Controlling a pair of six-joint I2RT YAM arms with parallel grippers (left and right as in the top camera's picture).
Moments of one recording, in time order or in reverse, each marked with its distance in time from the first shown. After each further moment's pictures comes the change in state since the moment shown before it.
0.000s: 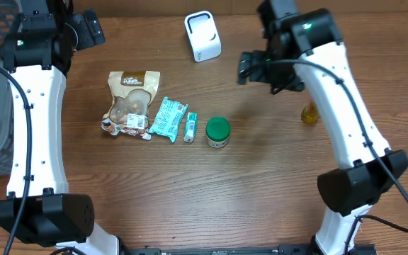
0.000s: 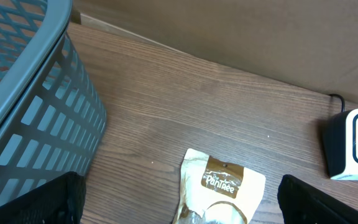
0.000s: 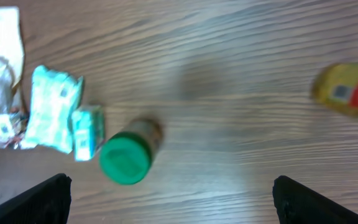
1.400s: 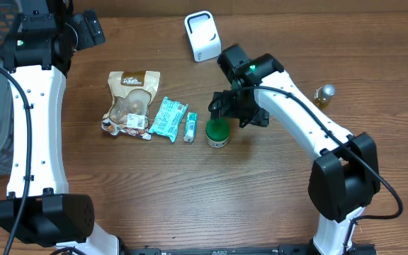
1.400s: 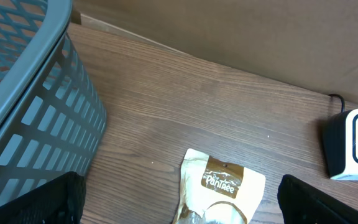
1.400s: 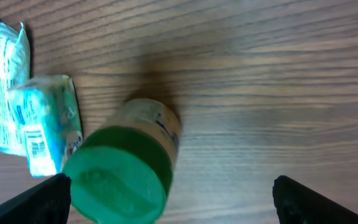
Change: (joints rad) left arm 0.000 0.000 0.000 0.000 0.000 0.000; right arm 0.122 -0.004 -0.487 0.349 -0.051 0.159
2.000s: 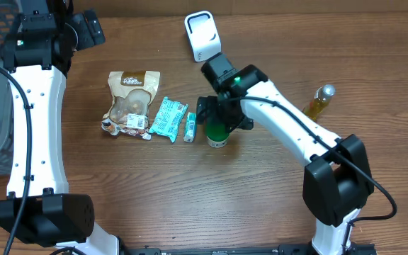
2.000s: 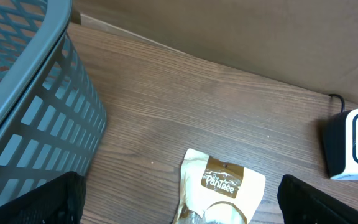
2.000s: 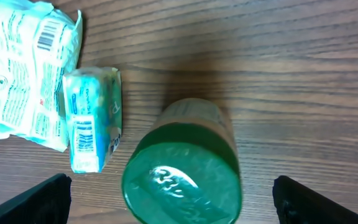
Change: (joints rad) left arm 0.000 0.000 0.000 0.000 0.000 0.000; right arm 0.100 0.000 -0.036 0.117 0.016 0.043
